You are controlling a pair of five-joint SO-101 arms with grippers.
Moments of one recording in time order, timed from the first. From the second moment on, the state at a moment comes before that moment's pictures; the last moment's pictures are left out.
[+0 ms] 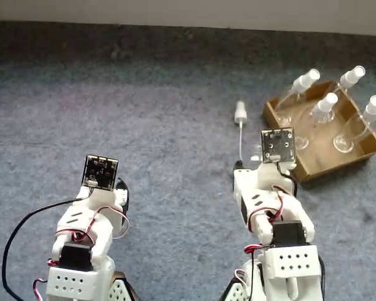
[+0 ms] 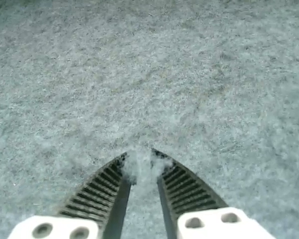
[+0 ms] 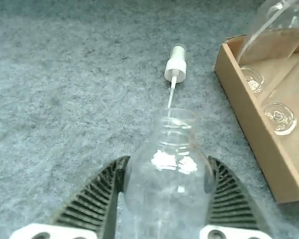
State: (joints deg) left arm 0.7 -104.3 95.9 57.3 0.8; right arm -8.5 -72.5 71.3 46.1 2.2
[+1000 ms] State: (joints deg) left arm 6.3 -104.4 94.6 72.0 -6.2; right arm -9.0 -72.6 82.9 36.4 -10.2
